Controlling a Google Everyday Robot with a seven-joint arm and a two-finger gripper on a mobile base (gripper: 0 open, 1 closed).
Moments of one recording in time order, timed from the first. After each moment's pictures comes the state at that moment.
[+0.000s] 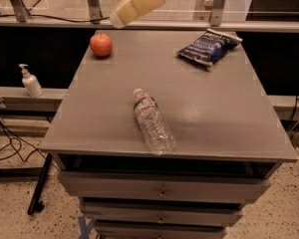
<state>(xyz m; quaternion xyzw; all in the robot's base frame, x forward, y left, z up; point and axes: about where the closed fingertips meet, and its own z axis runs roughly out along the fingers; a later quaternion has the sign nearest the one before) 0.600 0.031 1.077 -0.53 0.68 0.25 0.44</state>
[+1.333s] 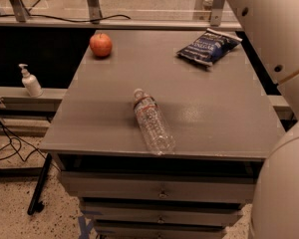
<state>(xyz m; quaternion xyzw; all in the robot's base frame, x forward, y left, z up) 0.637 0.163 1.110 -0.52 0.63 0.33 0.48</state>
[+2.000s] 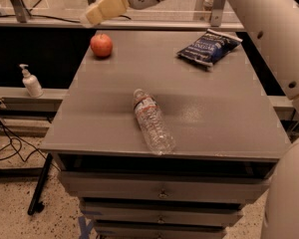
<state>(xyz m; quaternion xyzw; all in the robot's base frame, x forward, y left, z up) 0.671 0.111 1.050 -0.52 0.64 0.30 0.48</state>
